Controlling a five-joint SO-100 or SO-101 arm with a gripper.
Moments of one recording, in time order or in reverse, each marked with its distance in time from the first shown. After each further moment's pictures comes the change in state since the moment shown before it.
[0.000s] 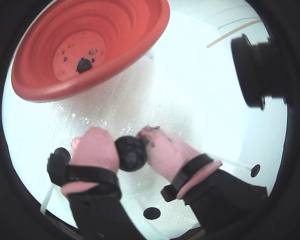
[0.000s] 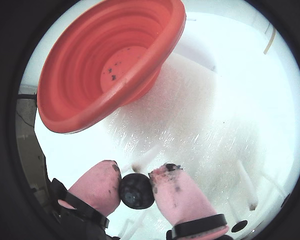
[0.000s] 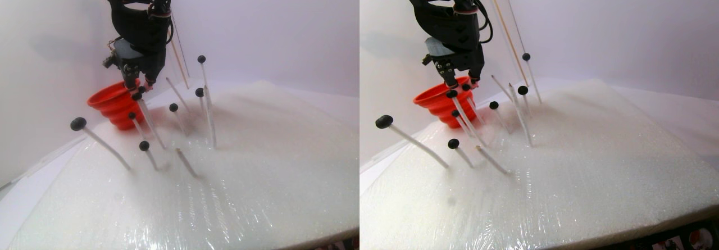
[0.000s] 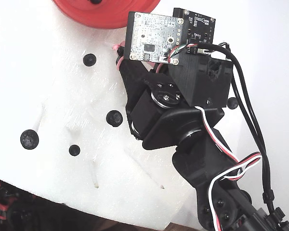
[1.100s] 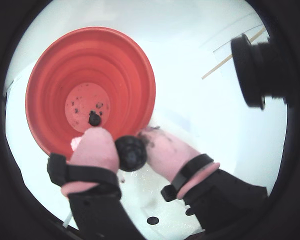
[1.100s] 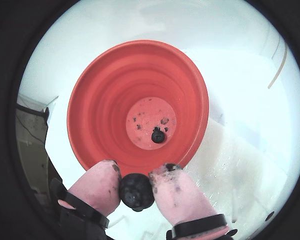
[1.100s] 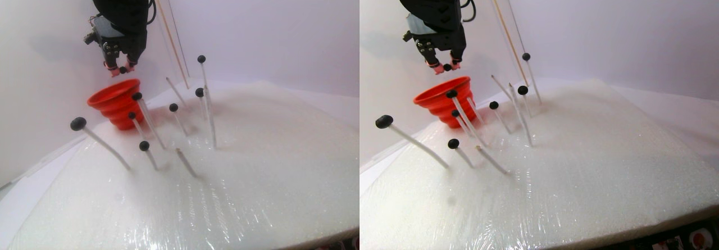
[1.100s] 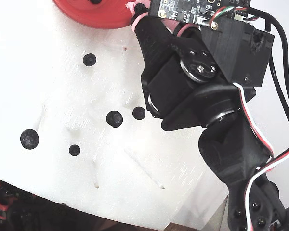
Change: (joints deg) arm -6.2 4.2 -5.1 3.8 3.2
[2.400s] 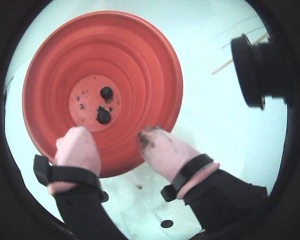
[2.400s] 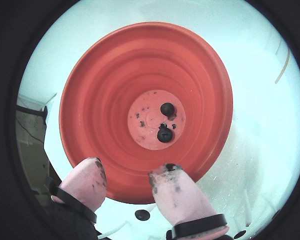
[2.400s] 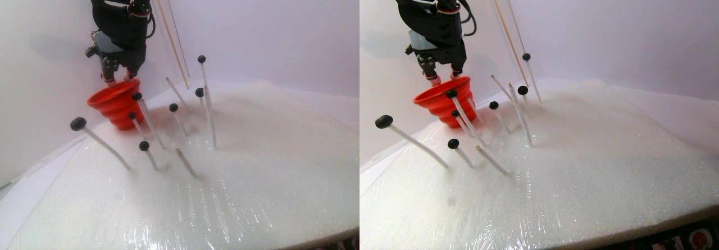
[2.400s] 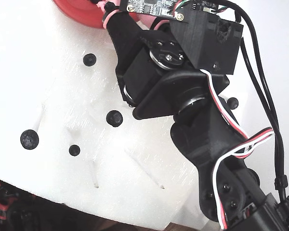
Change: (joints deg) arm -0.2 -7.1 -4.0 -2.1 1.4
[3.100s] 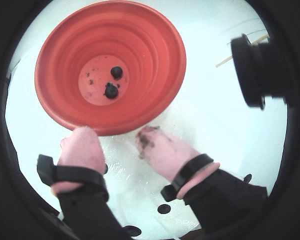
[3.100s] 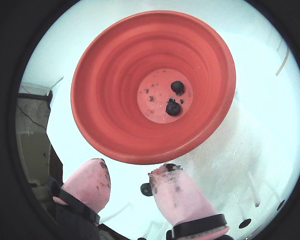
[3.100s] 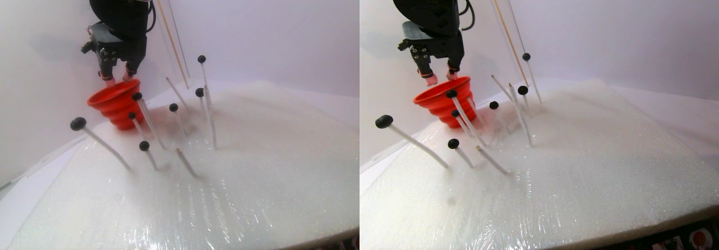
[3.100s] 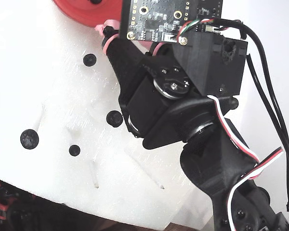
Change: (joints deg) arm 0.0 8.0 8.3 5.6 -1.2
